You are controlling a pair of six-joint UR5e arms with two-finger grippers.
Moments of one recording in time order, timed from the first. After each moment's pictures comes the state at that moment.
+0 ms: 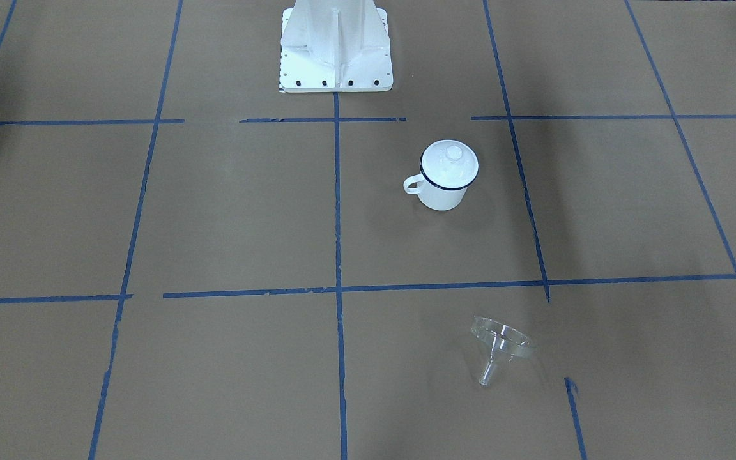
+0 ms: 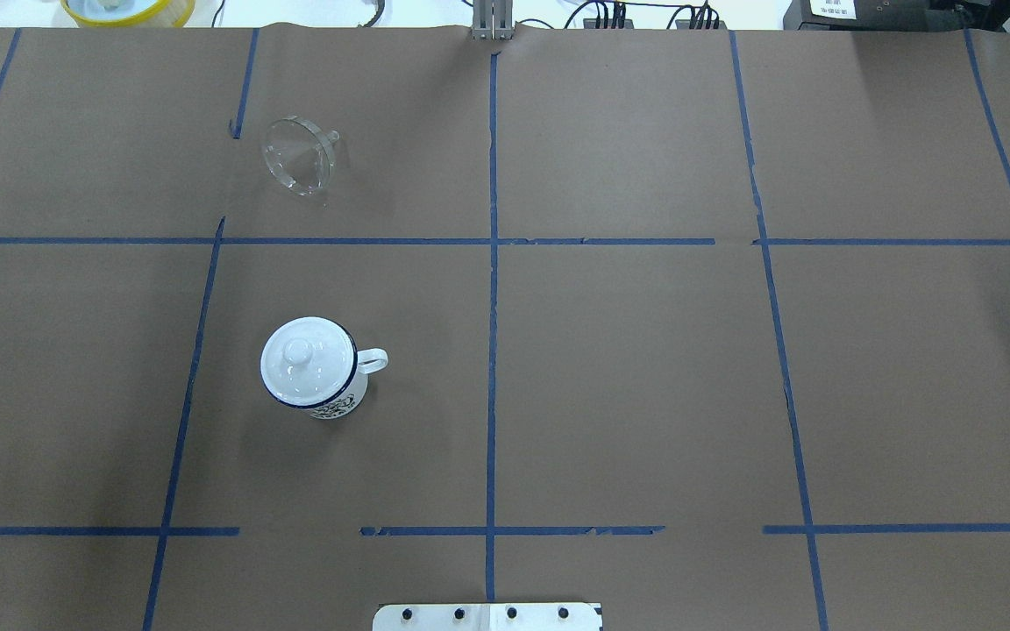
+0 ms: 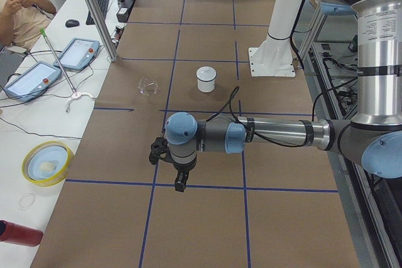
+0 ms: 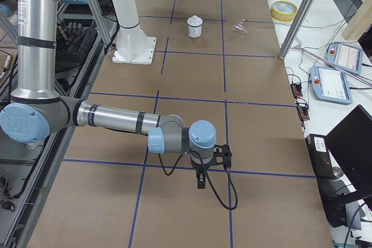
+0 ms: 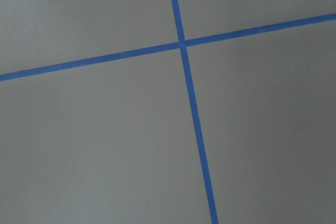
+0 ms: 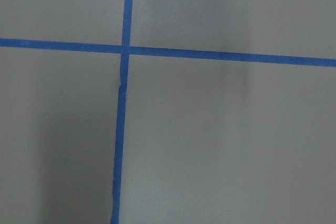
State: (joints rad) left arm -1.59 -1.46 -1.75 -1.55 -2.36 0.18; right arm 1.56 -1.68 1.56 -1.39 2.29 0.01
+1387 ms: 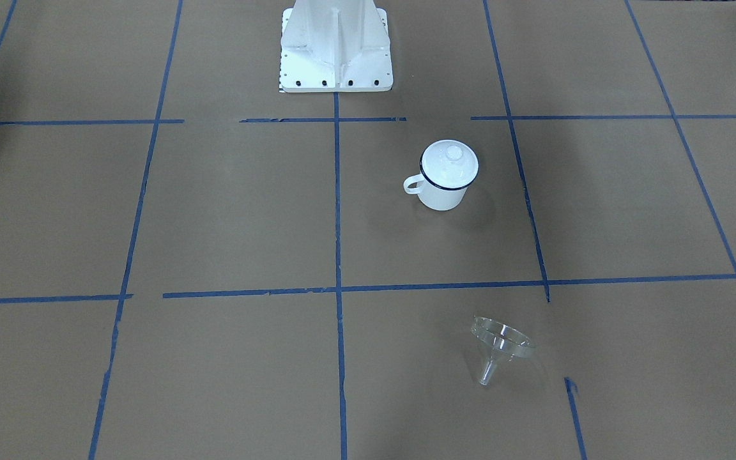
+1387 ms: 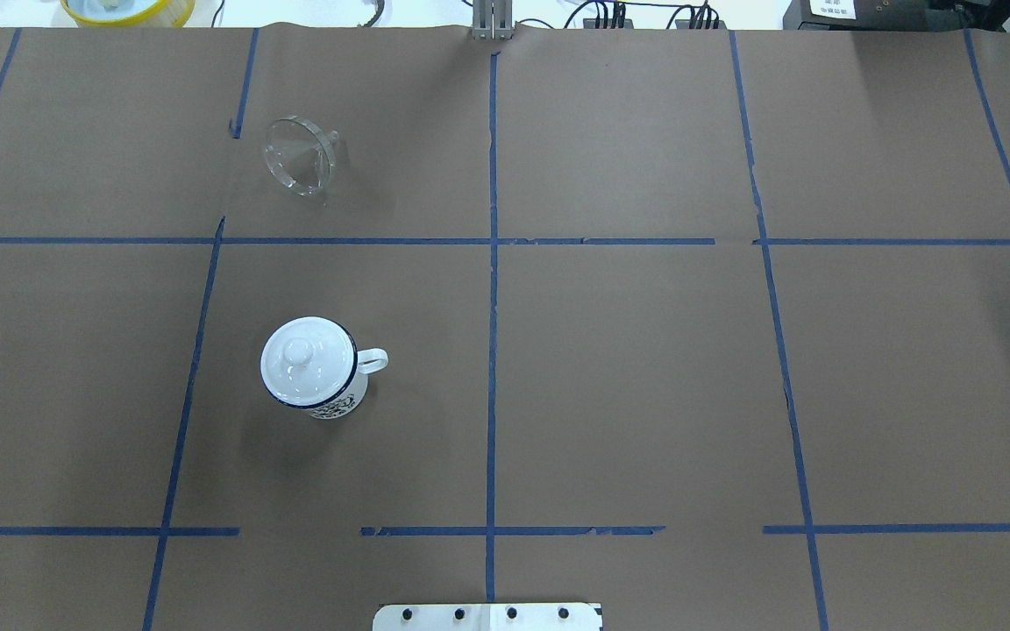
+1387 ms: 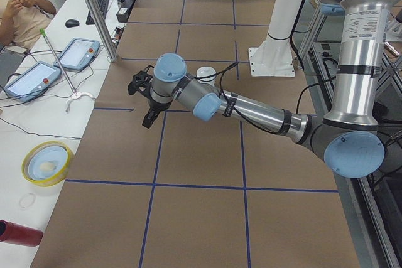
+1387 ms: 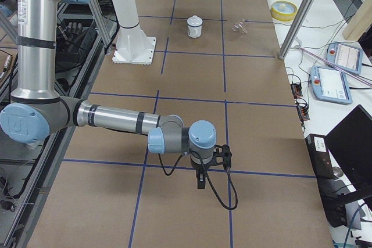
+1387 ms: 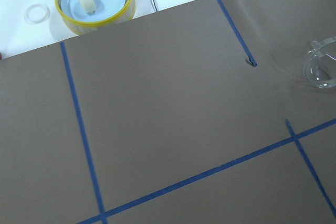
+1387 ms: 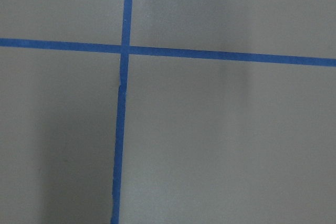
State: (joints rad) left arm -1.32 -1.64 -1.86 -1.98 -2.39 -0.41; right arm 1.56 -1.68 1.56 -1.39 2.29 0.01
